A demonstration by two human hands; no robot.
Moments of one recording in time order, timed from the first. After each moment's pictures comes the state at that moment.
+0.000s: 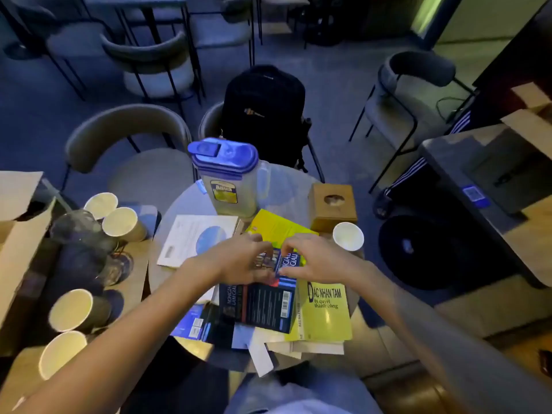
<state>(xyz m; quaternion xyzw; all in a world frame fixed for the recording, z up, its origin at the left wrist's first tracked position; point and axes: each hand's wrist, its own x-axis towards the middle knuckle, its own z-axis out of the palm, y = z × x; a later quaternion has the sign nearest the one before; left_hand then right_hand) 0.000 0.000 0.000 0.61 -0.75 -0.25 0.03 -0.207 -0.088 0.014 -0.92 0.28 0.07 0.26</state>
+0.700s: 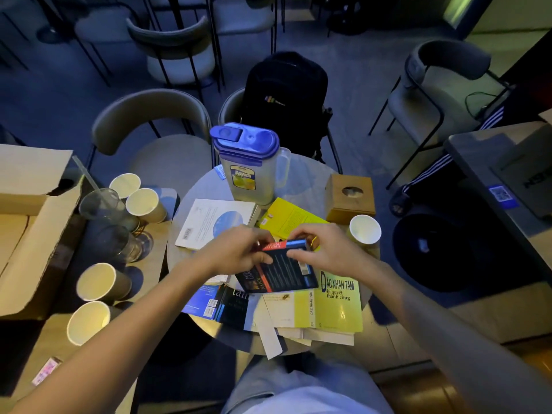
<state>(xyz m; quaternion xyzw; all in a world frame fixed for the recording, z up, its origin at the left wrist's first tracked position) 0.021 0.030 0.000 0.63 -0.70 -0.32 0.11 -0.203 -0.073 0.019 -0.87 0.28 -0.06 0.40</state>
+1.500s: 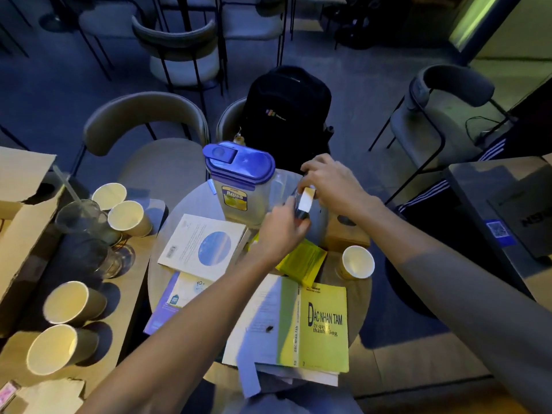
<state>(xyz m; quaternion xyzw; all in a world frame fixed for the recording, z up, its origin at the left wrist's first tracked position) -0.046 -0.103 -0.011 0.79 -0.50 -0.20 0.31 -0.134 -0.232 0.061 -0.97 0.23 0.02 -0.04</state>
